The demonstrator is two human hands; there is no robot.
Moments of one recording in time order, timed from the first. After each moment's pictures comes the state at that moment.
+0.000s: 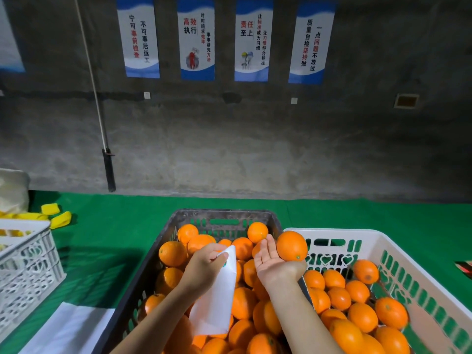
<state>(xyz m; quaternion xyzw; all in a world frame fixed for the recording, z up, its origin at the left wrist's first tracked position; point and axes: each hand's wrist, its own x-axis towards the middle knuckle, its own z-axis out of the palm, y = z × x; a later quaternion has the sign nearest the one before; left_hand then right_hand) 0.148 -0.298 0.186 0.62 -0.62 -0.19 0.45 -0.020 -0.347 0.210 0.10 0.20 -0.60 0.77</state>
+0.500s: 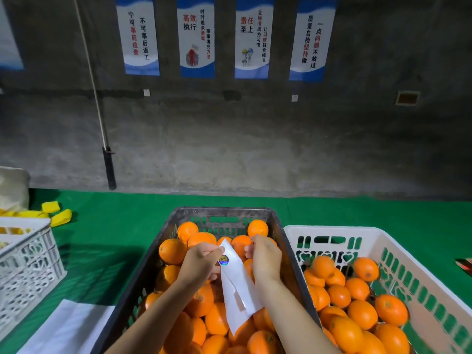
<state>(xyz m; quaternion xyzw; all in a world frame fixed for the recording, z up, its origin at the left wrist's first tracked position) 0.144 -0.293 0.197 0.64 -0.52 -0.28 0.48 0.004 -0.333 0.207 -0.41 0.52 -0.54 0.52</state>
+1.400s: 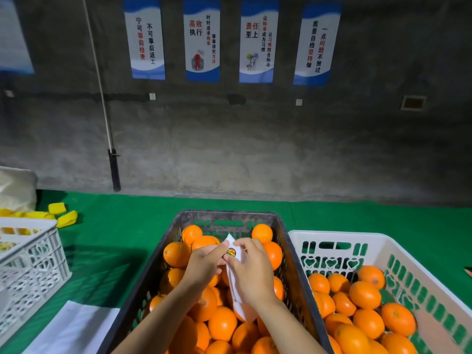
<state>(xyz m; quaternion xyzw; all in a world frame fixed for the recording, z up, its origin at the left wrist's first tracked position) 0.140 -0.291 0.205 0.60 -0.45 -0.37 0.55 0.015 -0.329 0.184 -0.75 0.45 -0.44 0.21</state>
